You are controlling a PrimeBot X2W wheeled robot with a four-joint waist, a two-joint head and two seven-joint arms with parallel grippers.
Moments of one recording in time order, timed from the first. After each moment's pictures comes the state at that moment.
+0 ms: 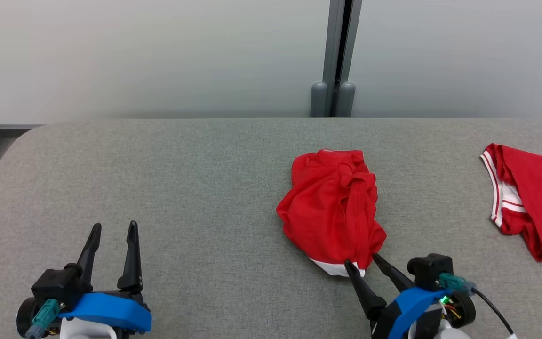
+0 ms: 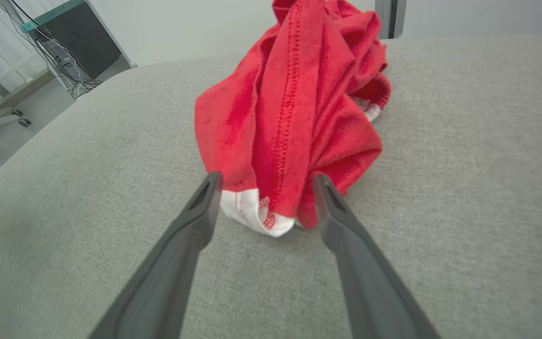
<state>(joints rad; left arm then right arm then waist) -0.09 0.23 -0.17 0.32 -0.40 -0.06 -0.26 -0.15 -0.08 0.28 0.42 0.36 0.13 -0.01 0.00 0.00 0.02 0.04</state>
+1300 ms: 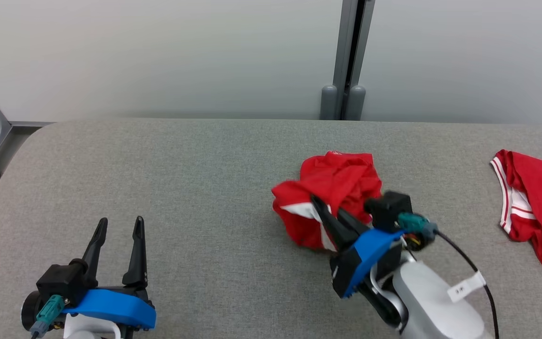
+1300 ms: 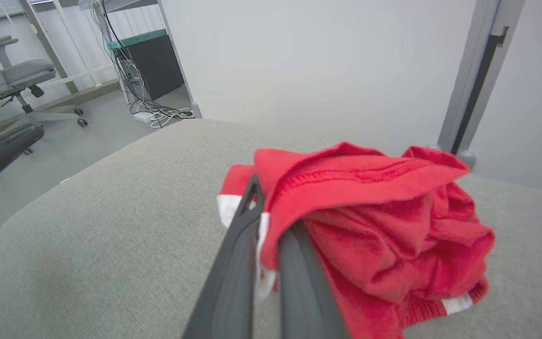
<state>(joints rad) -0.11 0.22 -0.17 0.32 -0.39 -0.08 -0.26 -0.46 -0.08 0.49 0.54 0.41 0.13 -0.10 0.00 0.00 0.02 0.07</state>
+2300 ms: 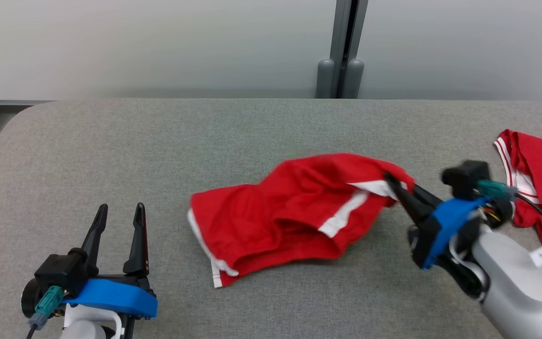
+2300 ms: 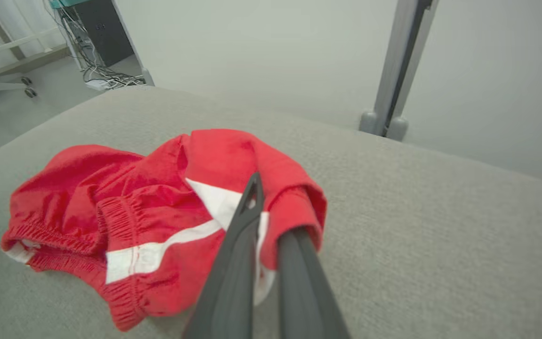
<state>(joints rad) -0.13 0.21 -0.17 0.29 -0.38 -0.08 -0.26 -0.62 -0.41 0.72 0.58 0.73 0.13 -0.12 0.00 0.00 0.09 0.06</state>
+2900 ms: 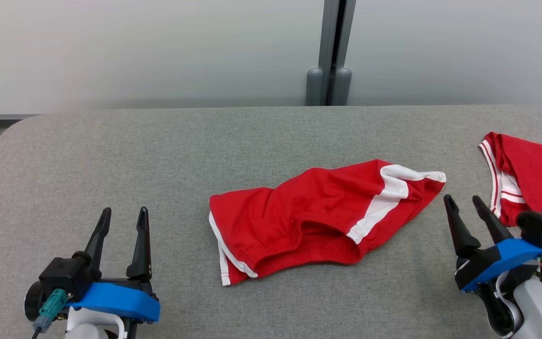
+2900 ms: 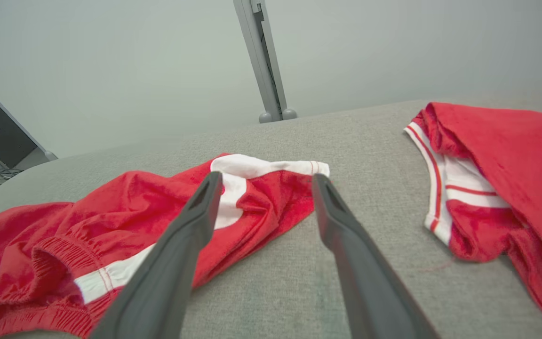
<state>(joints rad) -0.12 0.20 -0.17 0.29 -0.37 -0.09 -0.26 -0.38 -0.33 0.28 0.67 0.66 0.13 -0.26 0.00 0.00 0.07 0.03</state>
